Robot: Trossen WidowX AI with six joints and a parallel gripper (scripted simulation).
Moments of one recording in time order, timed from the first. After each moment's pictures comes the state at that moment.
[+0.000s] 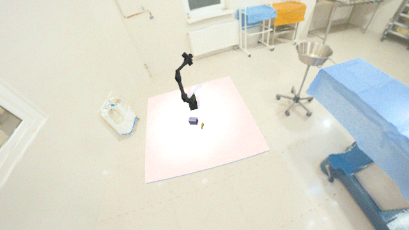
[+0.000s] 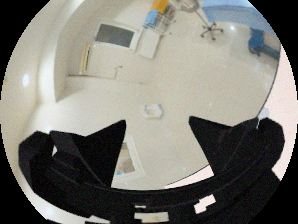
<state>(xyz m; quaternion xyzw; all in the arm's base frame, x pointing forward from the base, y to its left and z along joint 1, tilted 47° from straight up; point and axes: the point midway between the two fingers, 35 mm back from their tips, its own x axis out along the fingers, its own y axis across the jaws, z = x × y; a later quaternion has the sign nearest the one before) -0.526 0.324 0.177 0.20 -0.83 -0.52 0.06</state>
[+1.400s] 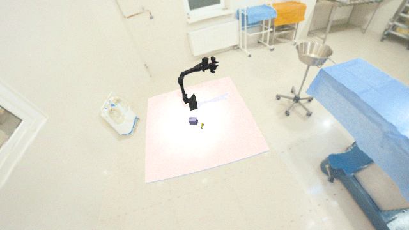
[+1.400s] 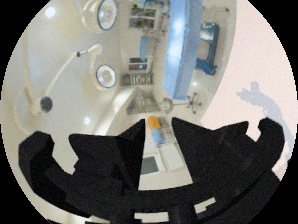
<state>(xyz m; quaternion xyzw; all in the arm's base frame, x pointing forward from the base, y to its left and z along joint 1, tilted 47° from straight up) -0.003 0.566 0.006 -0.18 -0.79 -0.23 -0.53</state>
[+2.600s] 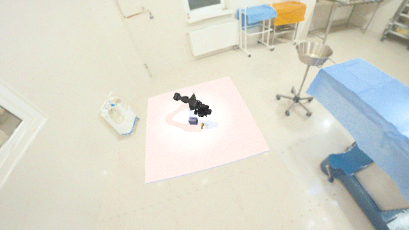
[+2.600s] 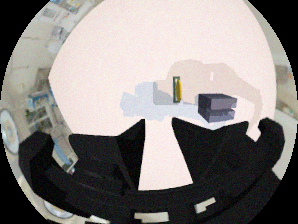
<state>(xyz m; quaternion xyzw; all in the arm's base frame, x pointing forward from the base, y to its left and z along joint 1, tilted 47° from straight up) 0.355 0.097 -0.032 0.04 -0.59 0.41 -0.70</state>
